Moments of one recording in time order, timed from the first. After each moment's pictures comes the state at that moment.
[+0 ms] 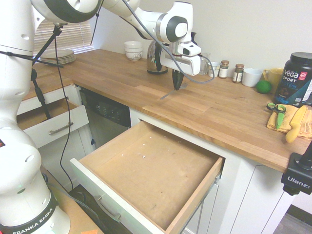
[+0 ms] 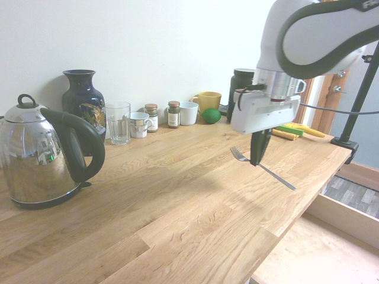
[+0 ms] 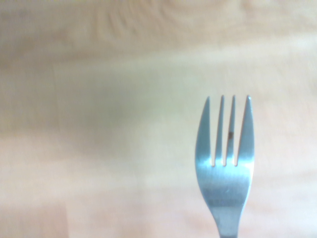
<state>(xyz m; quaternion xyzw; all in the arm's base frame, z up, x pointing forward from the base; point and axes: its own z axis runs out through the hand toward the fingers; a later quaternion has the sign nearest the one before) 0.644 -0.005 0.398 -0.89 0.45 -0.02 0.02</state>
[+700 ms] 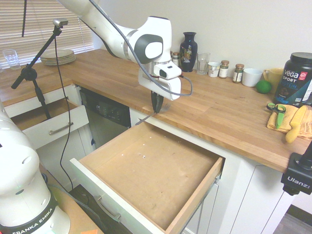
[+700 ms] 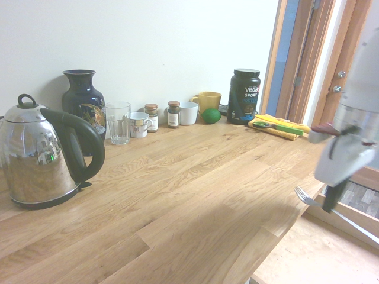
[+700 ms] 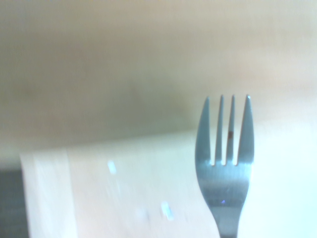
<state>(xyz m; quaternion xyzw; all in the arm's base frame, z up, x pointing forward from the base) 0.465 -0.023 0.338 -0.89 0.45 0.00 0.02</state>
